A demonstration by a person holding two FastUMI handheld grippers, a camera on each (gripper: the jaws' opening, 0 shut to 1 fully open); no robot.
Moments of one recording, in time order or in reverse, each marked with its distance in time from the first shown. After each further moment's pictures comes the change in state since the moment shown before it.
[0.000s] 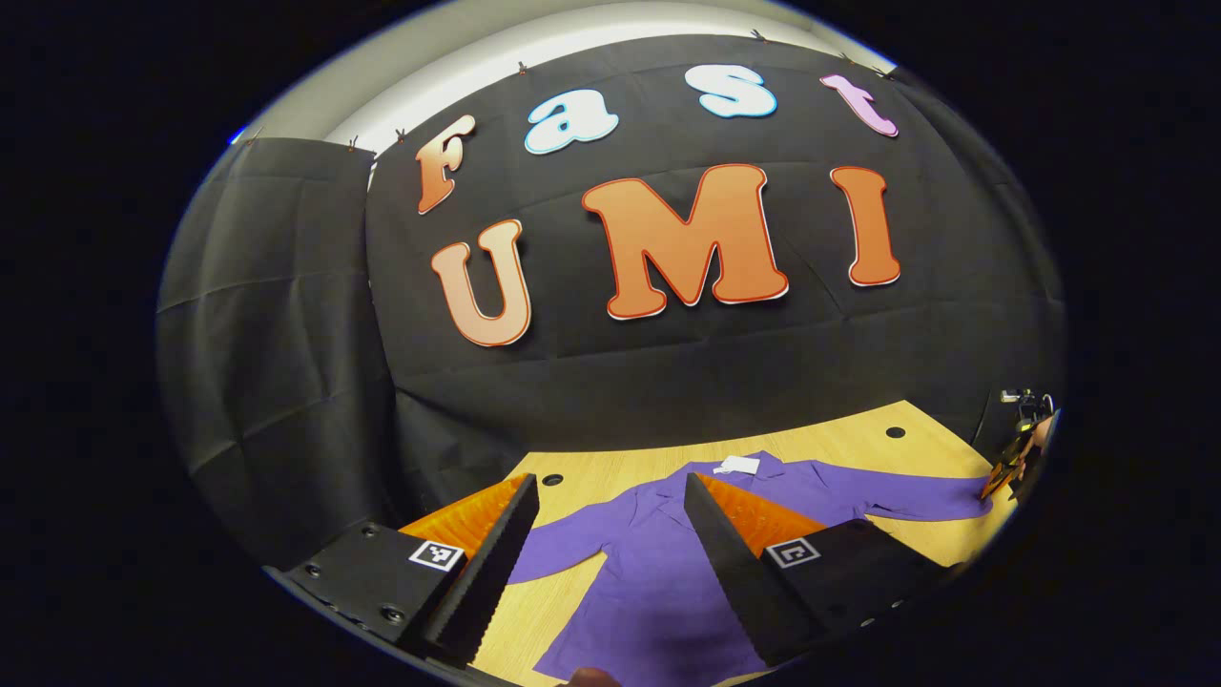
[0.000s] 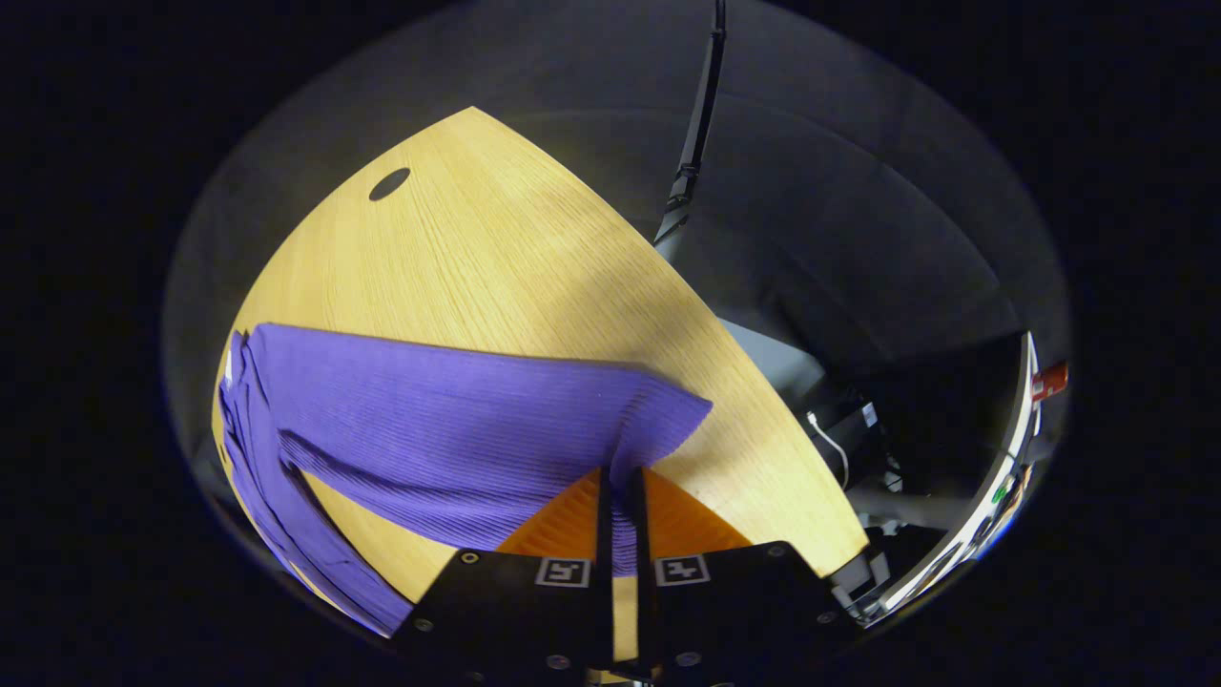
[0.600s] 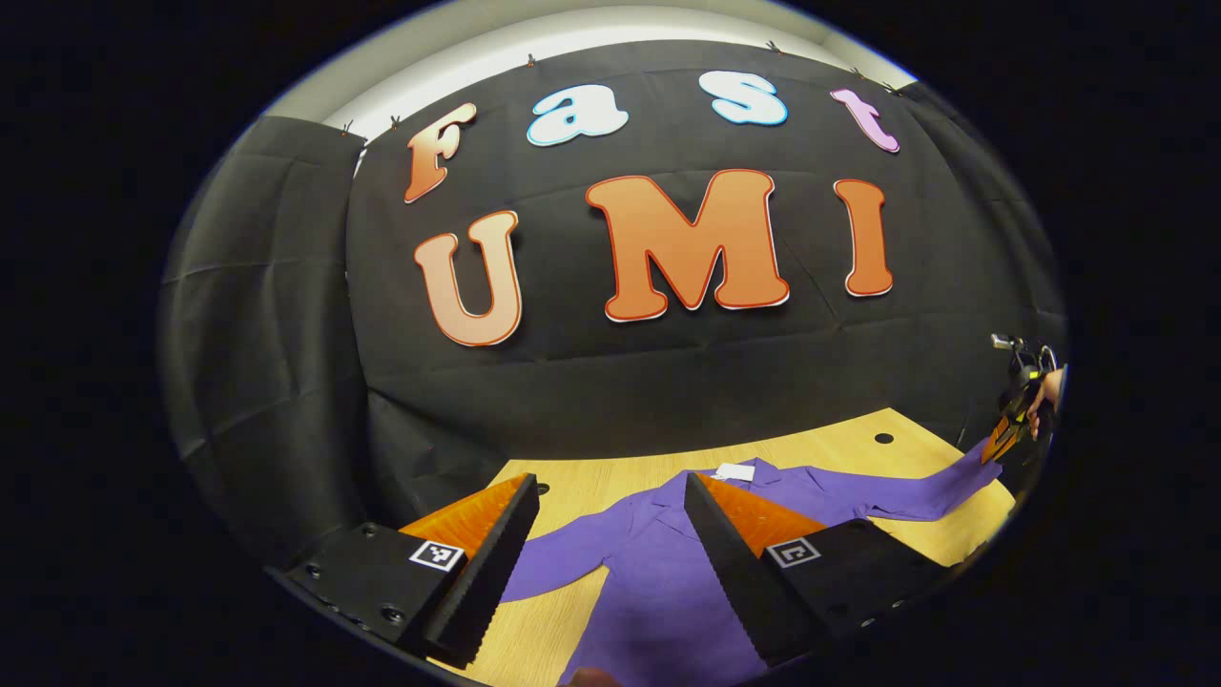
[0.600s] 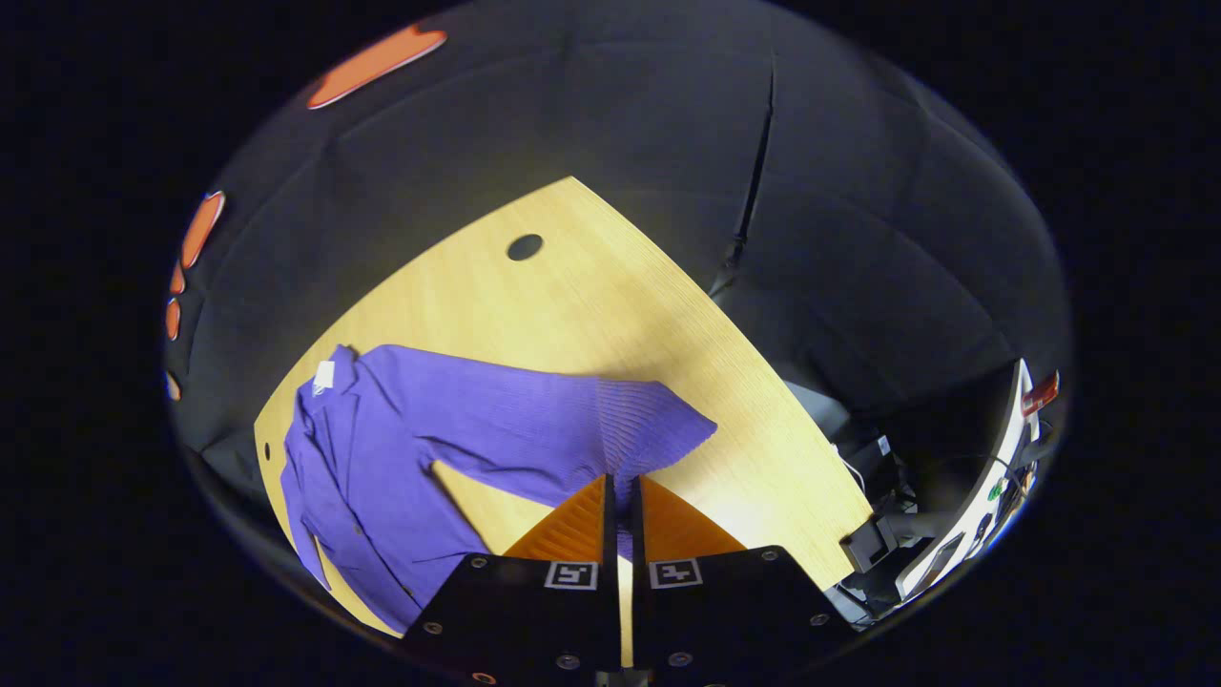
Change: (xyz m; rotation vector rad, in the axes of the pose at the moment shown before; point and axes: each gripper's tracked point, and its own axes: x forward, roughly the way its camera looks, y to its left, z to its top) left arm 0.038 0.041 -0.009 -0.040 -0.015 -0.111; right arm -0.140 0.090 0.008 -0.094 -0.222 0.106
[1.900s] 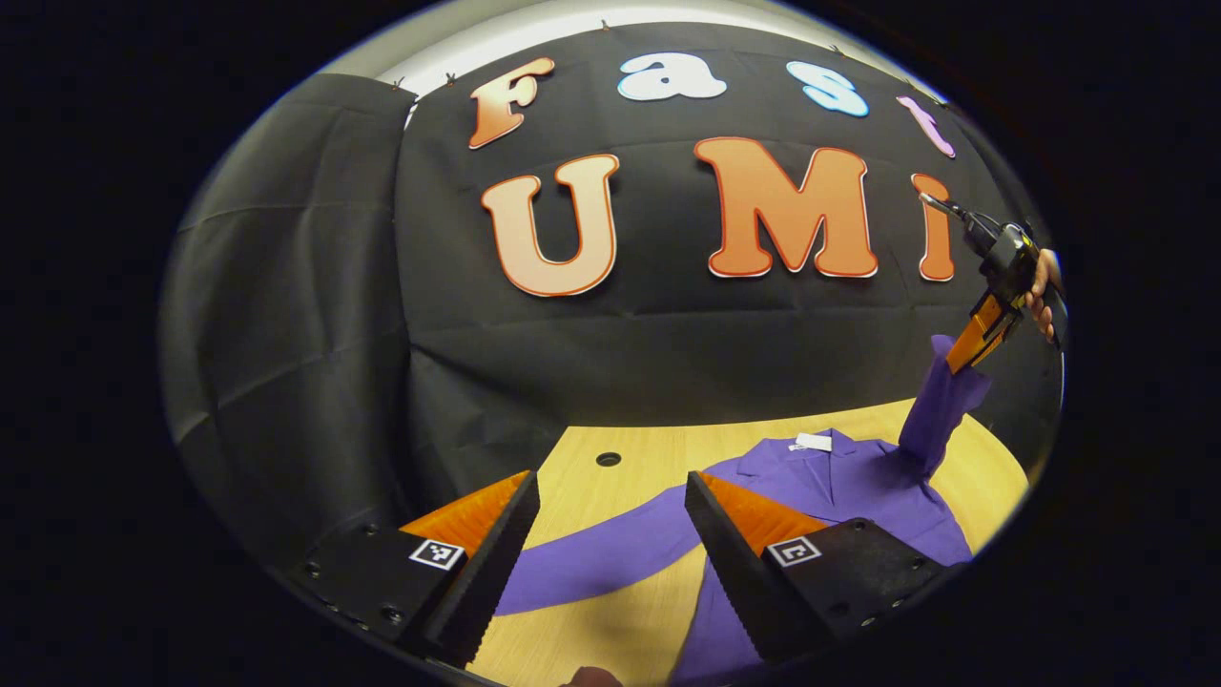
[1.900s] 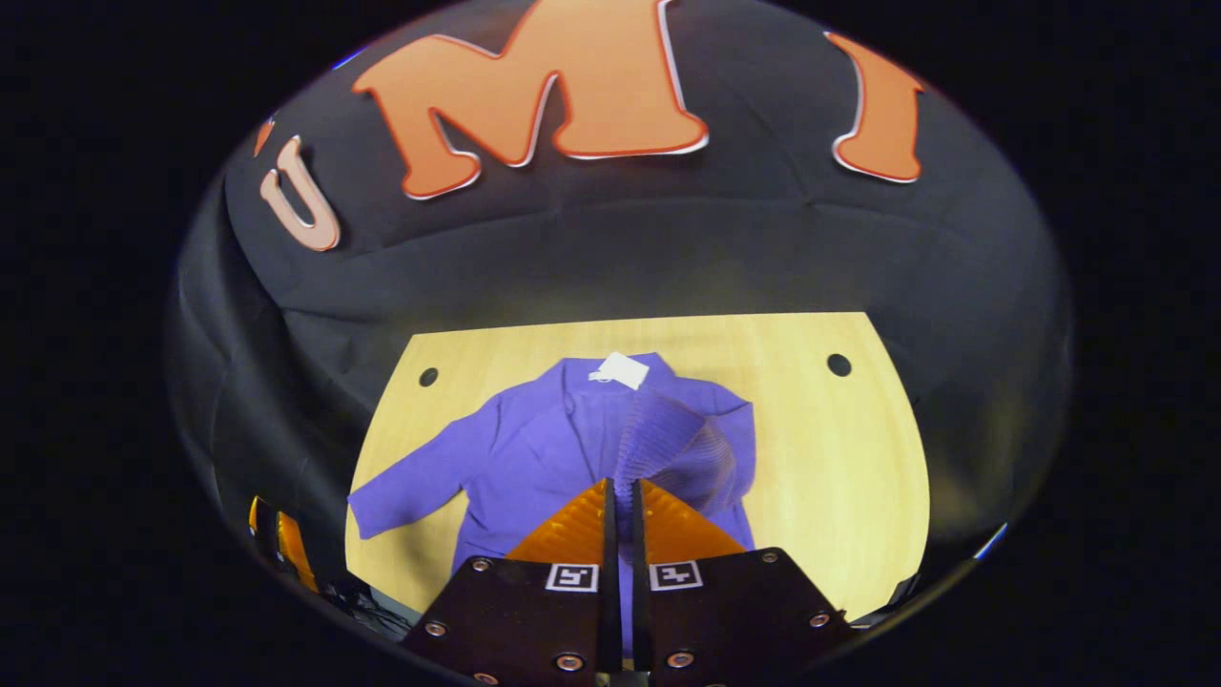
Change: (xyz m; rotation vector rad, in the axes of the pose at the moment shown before) left arm 0.027 0.163 -0.064 -0.047 0.105 0.093; right arm -0.145 0.354 -0.041 -0.489 -0.152 0.341
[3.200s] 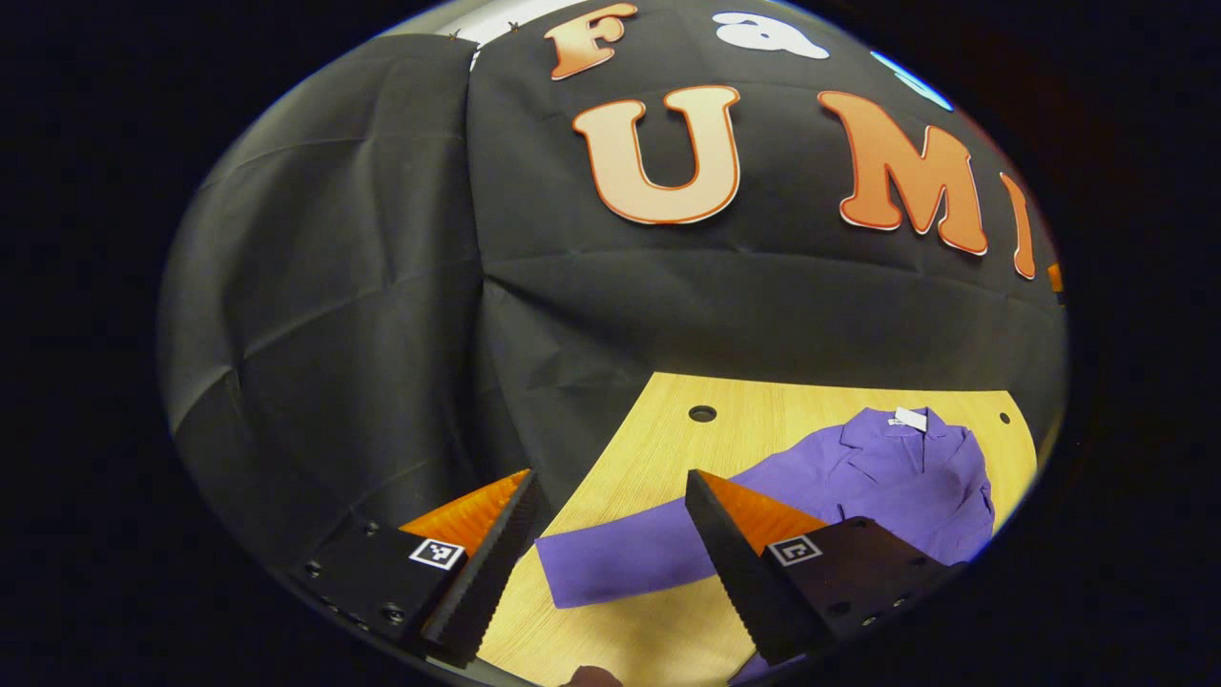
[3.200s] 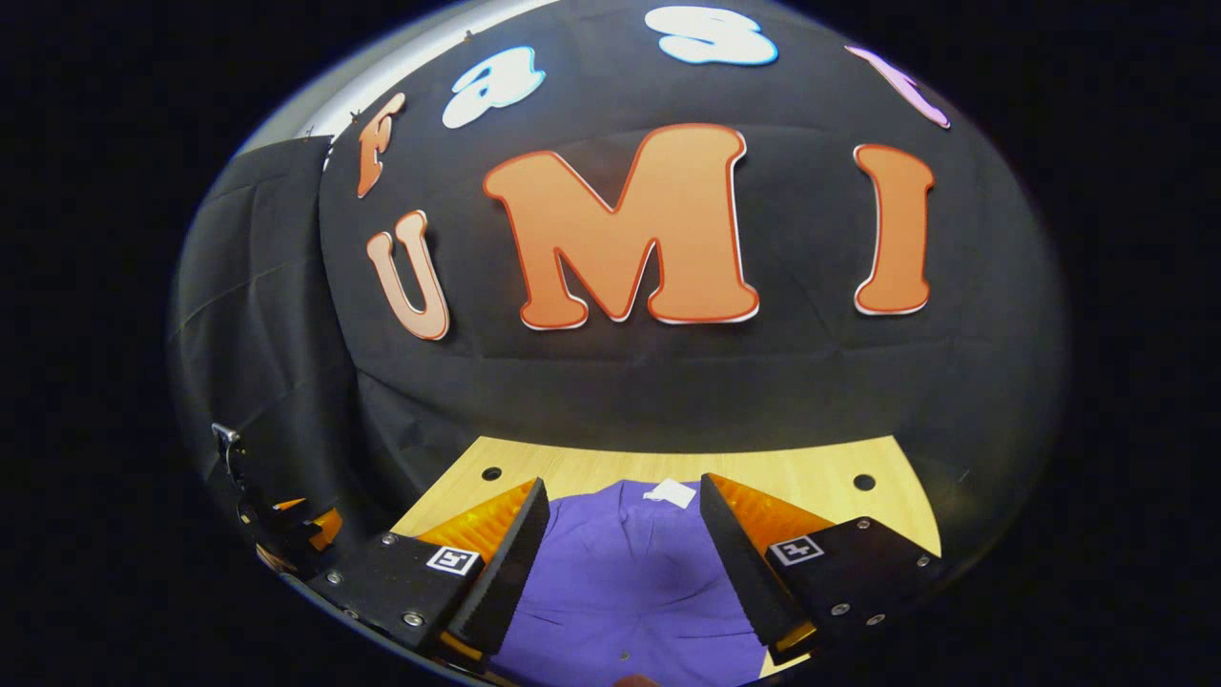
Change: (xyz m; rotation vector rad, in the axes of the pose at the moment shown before) left arm 0.056 0.115 -0.054 -0.071 0.228 0.176; right arm -0.092 0.016 0.051 -0.104 -0.532 0.100
